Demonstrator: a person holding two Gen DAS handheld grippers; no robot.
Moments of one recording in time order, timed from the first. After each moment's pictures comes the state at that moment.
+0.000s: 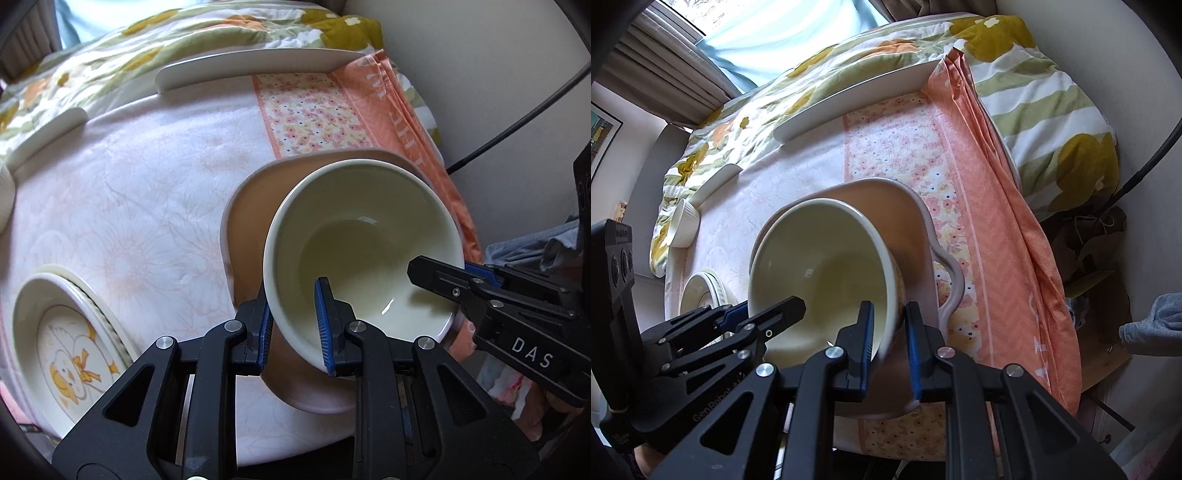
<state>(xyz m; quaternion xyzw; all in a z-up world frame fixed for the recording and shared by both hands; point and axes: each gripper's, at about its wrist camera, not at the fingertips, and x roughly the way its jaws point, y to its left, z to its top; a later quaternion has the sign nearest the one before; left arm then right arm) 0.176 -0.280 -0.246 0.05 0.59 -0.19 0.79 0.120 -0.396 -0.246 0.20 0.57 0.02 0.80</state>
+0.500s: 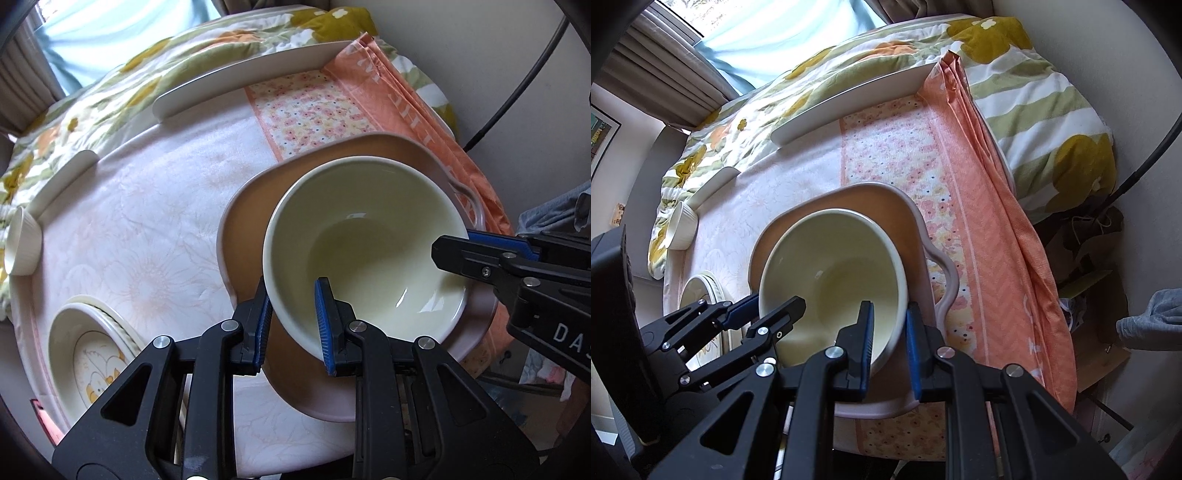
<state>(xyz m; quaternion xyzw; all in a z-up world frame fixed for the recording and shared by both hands) 0.171 -0.298 -0.249 0.15 0.56 -0.17 0.80 0.117 -0.396 -0.240 0.19 0.56 0.02 0.80</state>
